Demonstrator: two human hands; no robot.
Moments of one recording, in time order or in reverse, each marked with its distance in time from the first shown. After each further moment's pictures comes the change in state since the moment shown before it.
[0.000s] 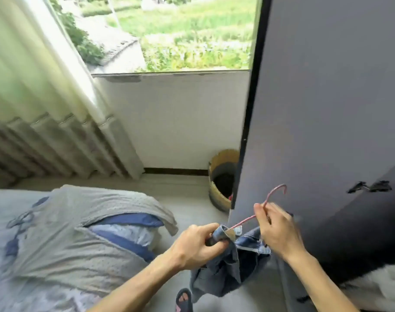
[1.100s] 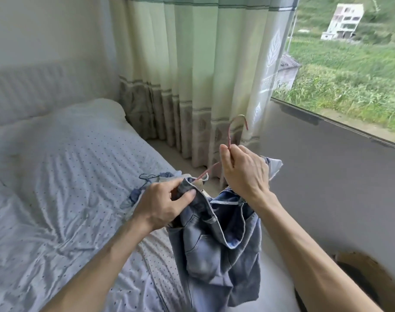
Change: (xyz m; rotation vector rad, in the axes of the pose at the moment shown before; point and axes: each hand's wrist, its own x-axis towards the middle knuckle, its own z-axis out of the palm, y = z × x) left_hand -0.196 -0.170 -0.306 0.117 1.071 -0.435; right_hand 0.141 -0.477 0.254 0.014 -0.056 -0.937
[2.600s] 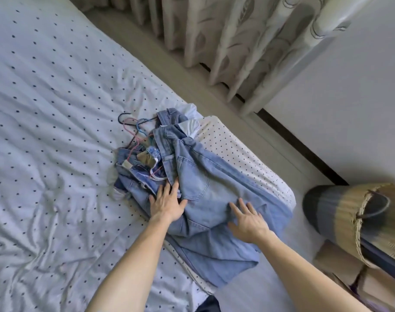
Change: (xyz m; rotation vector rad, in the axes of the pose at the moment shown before) left_hand 0.122 -0.514 0.212 0.358 -0.950 -0.640; right_hand -0.097 0.086 0.462 -0.290 -1.490 0.499
